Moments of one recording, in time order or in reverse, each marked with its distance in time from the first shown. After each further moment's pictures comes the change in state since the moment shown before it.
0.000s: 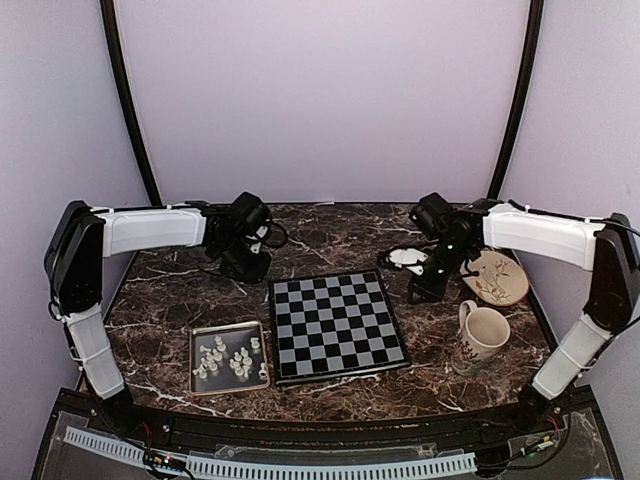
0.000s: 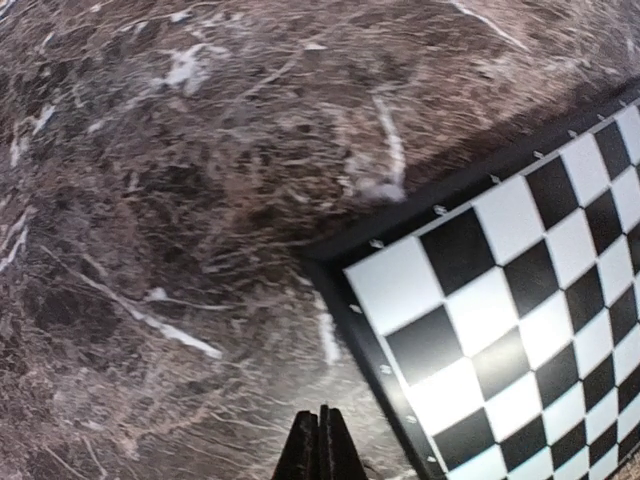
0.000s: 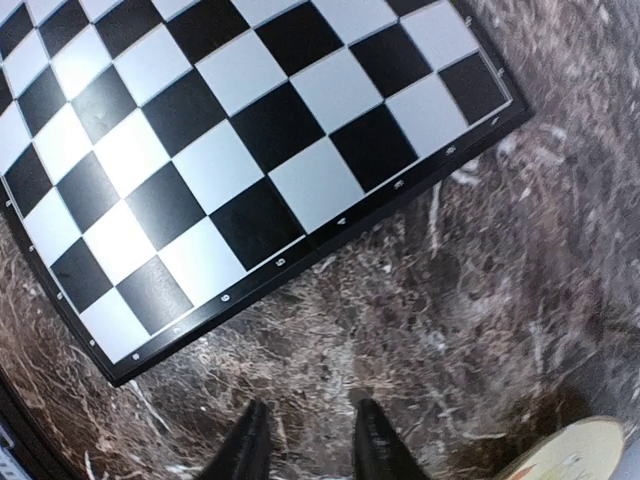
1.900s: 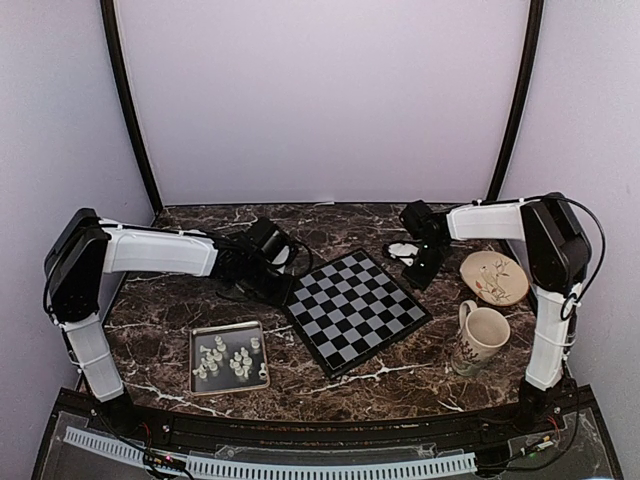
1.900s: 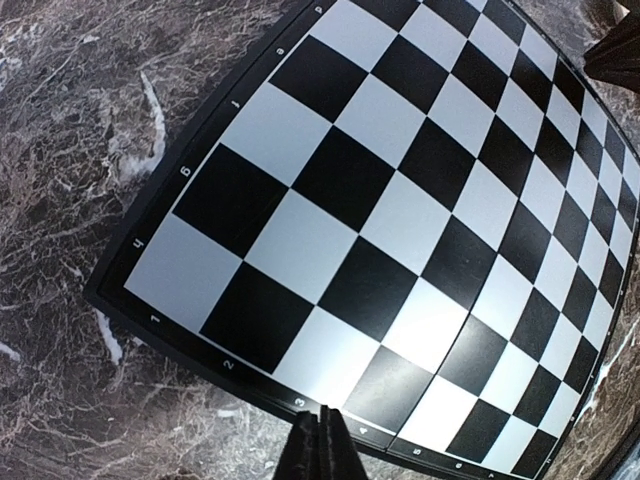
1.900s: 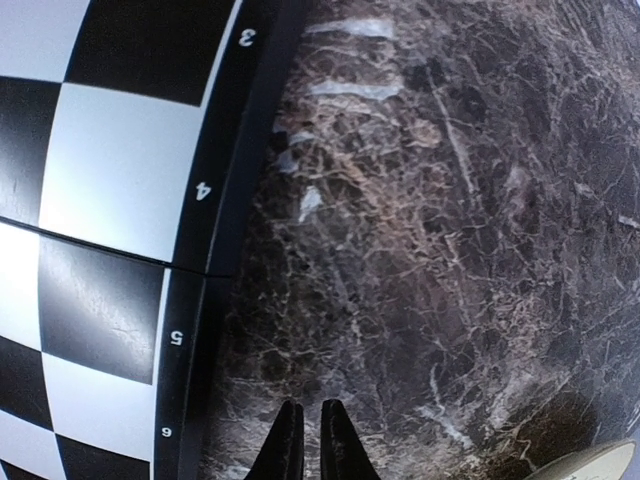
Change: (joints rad) left arm -0.132 -0.029 -0.174 0.281 0.109 -0.093; right arm -0.153 0.351 0.163 0.182 0.175 0.135
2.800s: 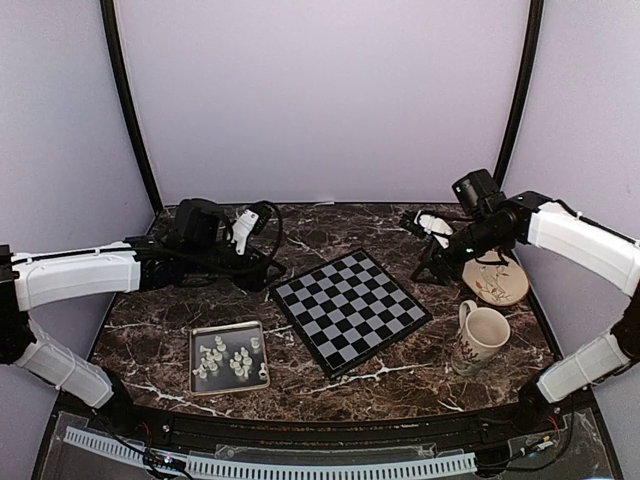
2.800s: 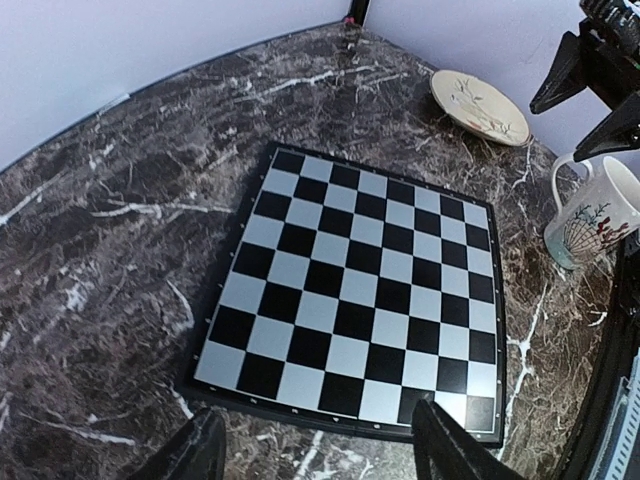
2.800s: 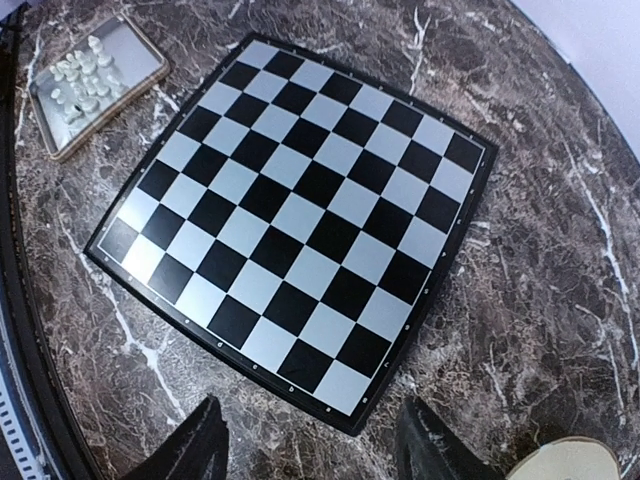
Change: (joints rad) left arm 0.093 -0.461 -0.282 0.300 0.125 0.334; right arm -0.016 -0.642 -0.224 -0.077 -0.491 -0.118
